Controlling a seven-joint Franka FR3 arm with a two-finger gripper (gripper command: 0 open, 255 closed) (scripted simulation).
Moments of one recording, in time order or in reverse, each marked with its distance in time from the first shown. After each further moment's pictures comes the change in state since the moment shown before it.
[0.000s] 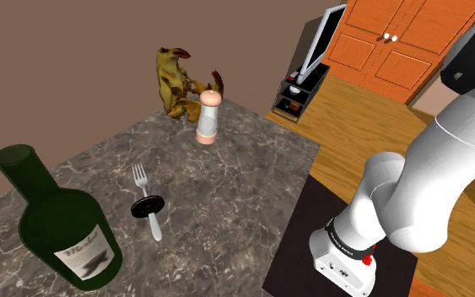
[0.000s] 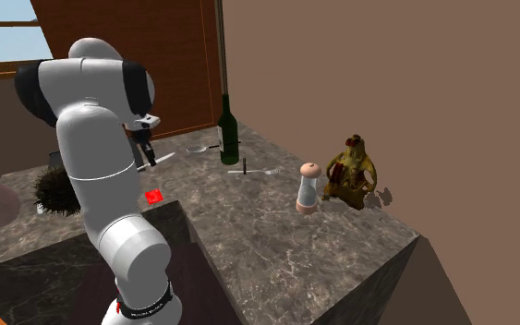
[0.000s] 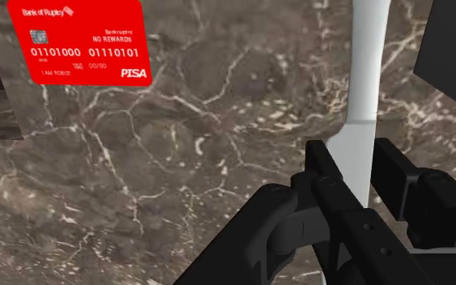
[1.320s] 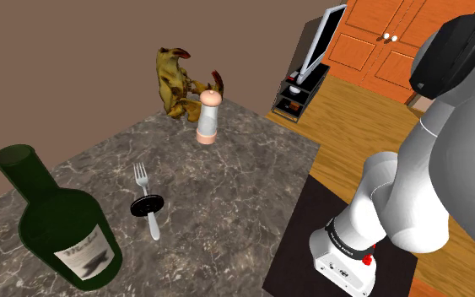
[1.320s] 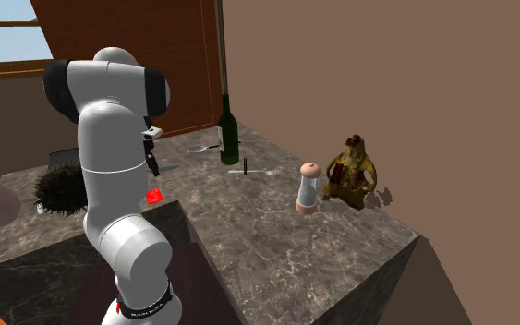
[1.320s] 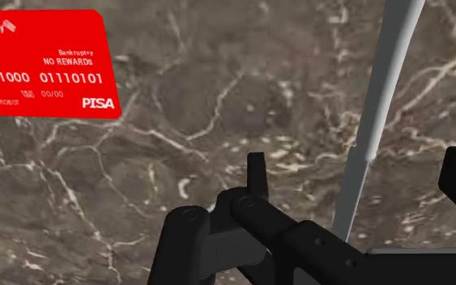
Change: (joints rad) arm 0.040 0.120 -0.029 -0.049 -0.140 0.097 0.109
